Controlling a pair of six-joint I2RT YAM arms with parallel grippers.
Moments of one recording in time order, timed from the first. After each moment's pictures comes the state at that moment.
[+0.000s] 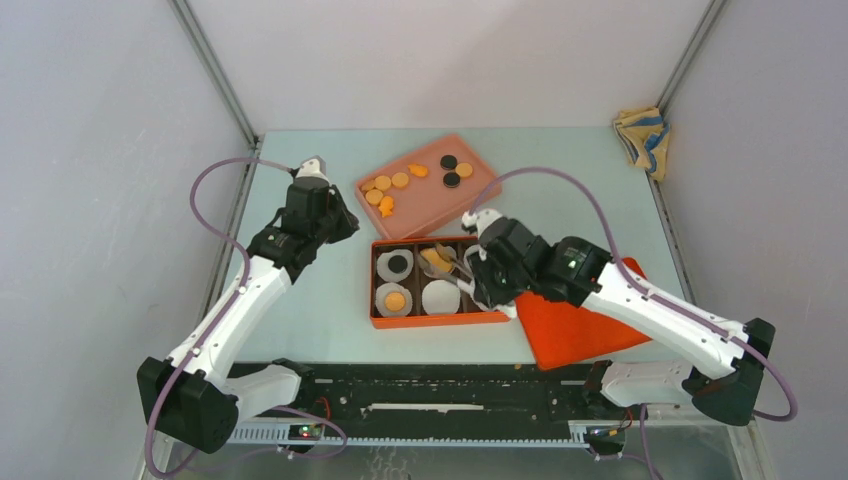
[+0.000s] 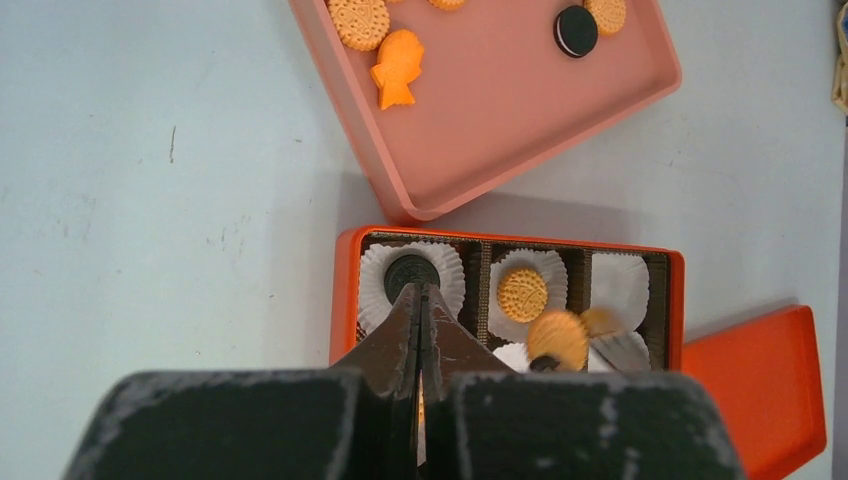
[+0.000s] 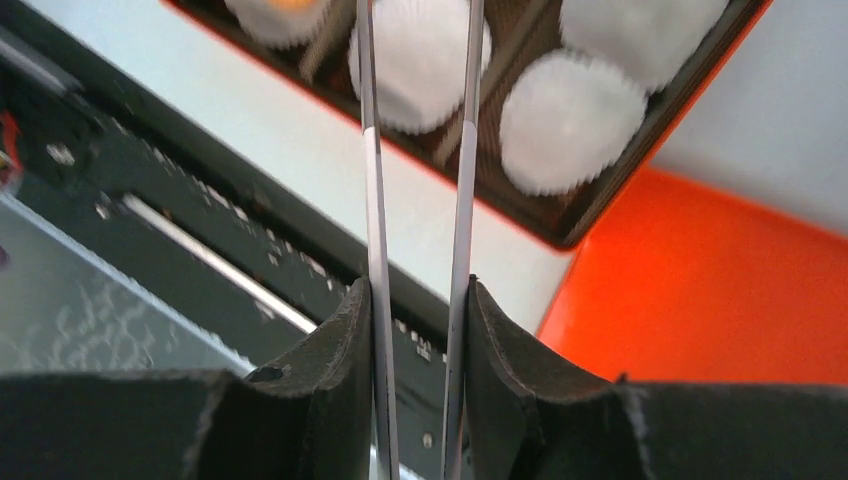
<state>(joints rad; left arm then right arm) -0.34 1.12 1.00 -0.49 -0.13 -0.59 0.94 1.21 1.28 -0.94 0.13 0.36</state>
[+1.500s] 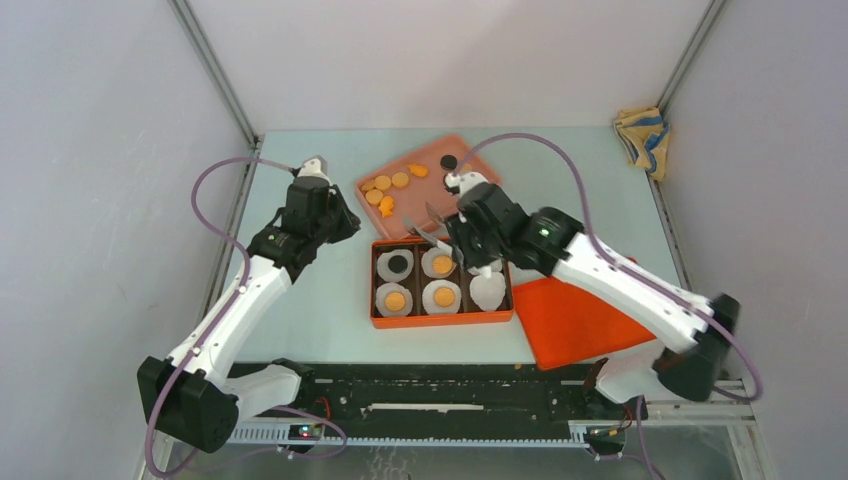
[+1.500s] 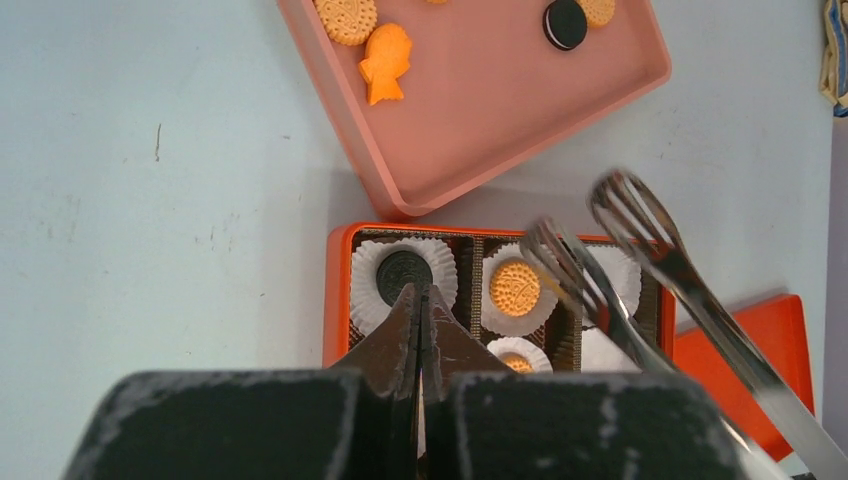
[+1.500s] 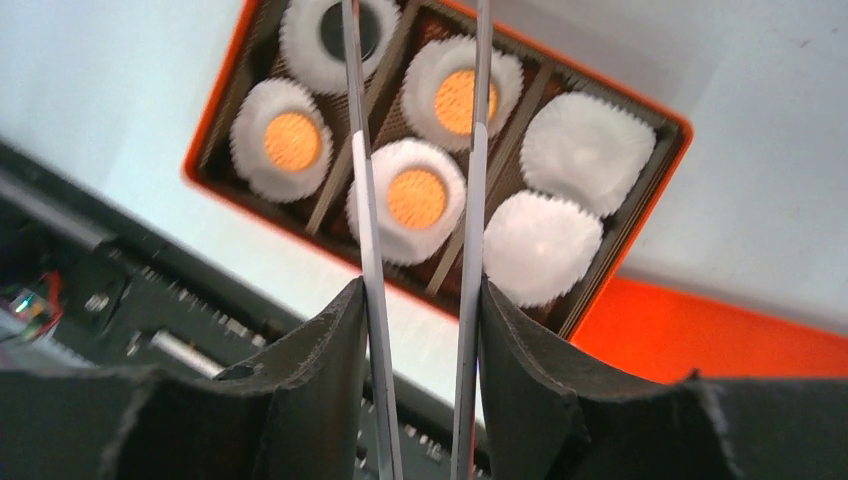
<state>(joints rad) -0.34 1.12 1.01 -0.49 -0.10 -0.59 0.94 1.35 1.43 -0.90 0.20 0.38</state>
